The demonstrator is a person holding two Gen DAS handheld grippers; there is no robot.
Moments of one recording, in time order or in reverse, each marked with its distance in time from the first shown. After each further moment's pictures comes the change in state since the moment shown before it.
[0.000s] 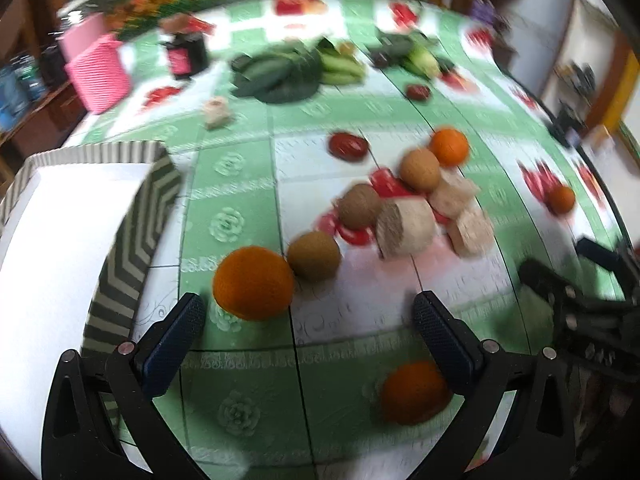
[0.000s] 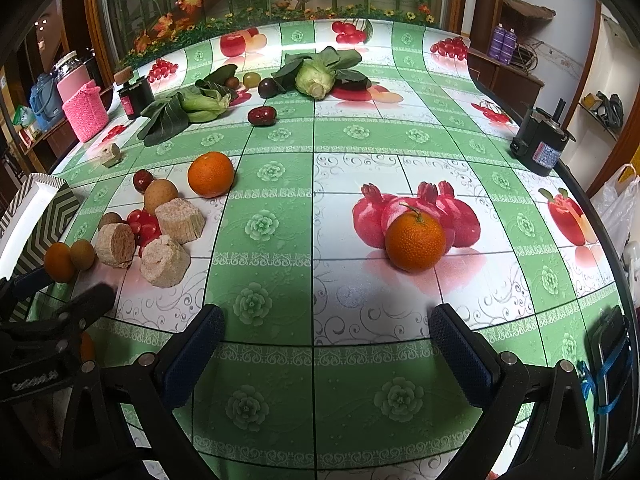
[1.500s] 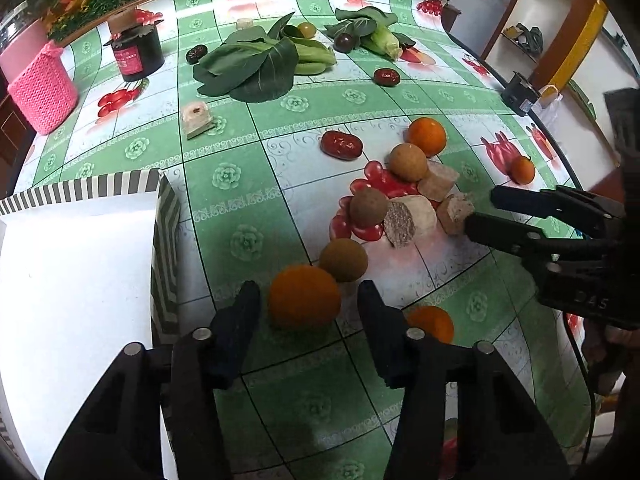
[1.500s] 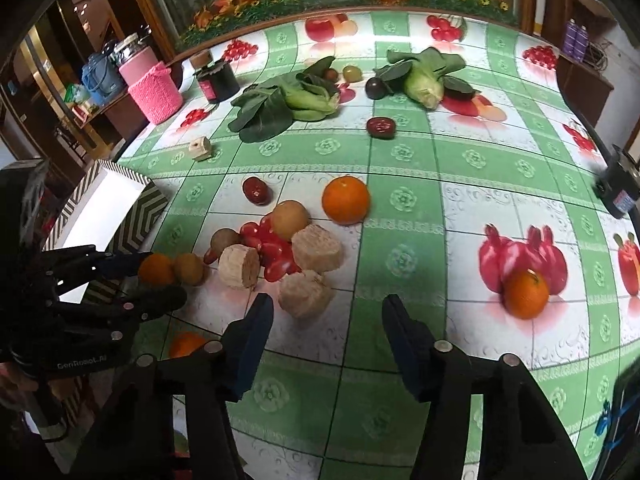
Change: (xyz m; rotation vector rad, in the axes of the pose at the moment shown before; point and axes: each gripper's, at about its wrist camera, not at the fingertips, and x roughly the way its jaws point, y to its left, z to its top) left arm -0.006 0.037 0.024 0.138 0.095 -0.189; right arm -0.007 0.059 0.039 -0.122 0.102 0.251
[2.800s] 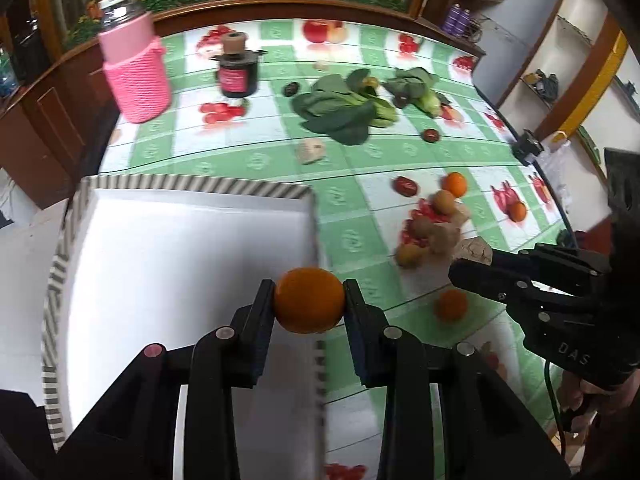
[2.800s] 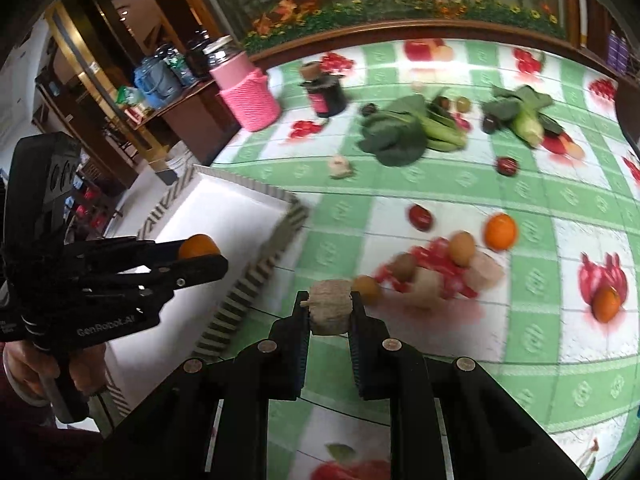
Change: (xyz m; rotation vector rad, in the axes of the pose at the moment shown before) left arm -0.086 0.074 -0.016 -0.123 -0.069 0.037; right arm -0.034 0.114 0.014 -0.044 -0.044 0.201
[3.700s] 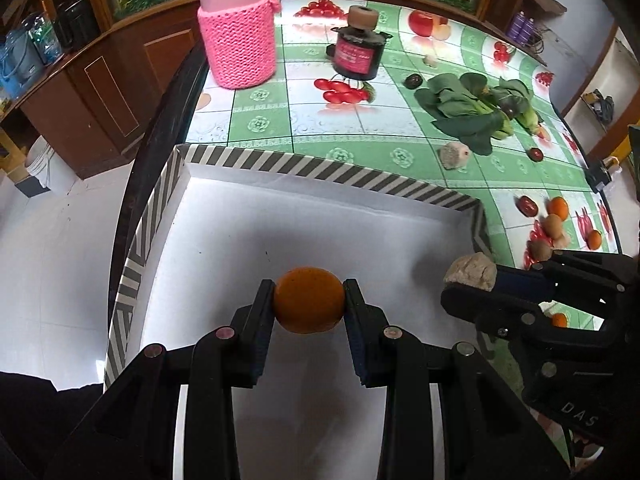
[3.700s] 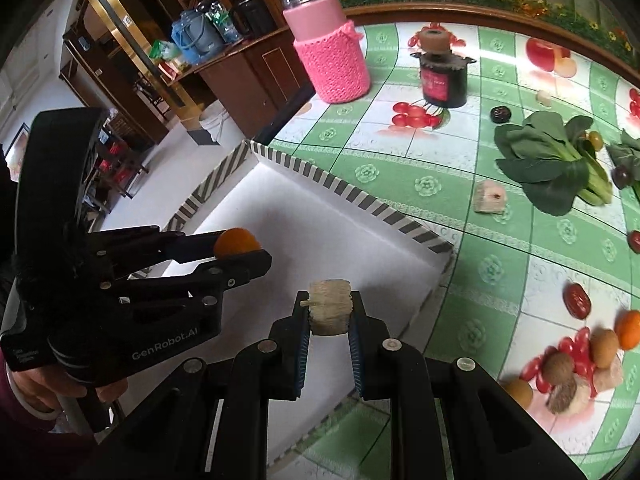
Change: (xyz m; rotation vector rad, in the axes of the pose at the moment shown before) left arm 0.033 0.094 0.007 -0.101 0.041 0.147; right arm 0.101 0.078 0.049 -0.130 0.123 0.087
